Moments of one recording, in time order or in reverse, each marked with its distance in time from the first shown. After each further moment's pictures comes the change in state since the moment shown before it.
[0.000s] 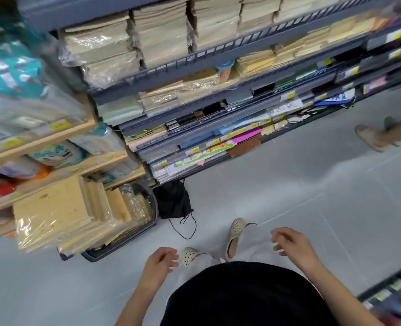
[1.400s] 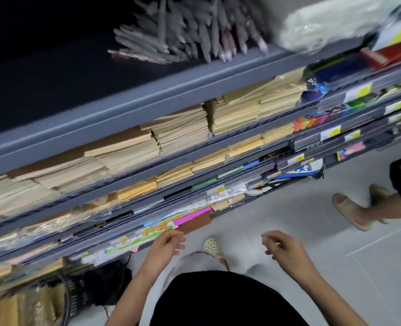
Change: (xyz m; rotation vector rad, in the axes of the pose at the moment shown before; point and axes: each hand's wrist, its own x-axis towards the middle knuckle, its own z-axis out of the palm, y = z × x) left_hand 0.185 0.504 0.429 -0.046 0.020 0.178; right_hand 0.394 -0.169 -0.472 -0.012 -0.042 -0.271
